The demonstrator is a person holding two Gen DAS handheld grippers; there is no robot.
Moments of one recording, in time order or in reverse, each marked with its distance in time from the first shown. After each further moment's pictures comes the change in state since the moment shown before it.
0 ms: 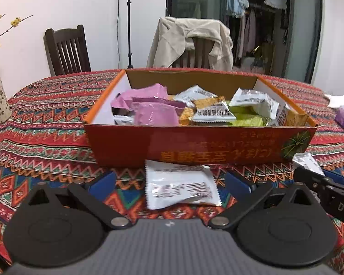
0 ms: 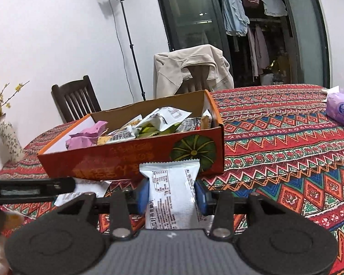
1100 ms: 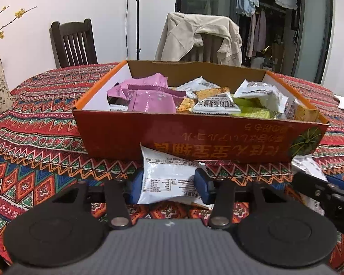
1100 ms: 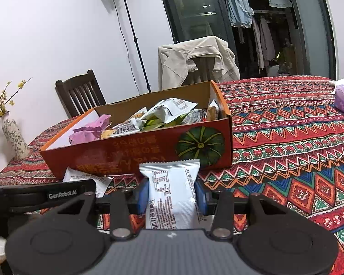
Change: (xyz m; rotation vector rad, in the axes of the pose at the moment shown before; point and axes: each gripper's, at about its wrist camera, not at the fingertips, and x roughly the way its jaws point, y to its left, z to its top) left arm 0.012 -0.009 -0.009 -0.036 -0.002 0.033; right arm 0.012 0.003 -0.002 -0.002 0.039 0.051
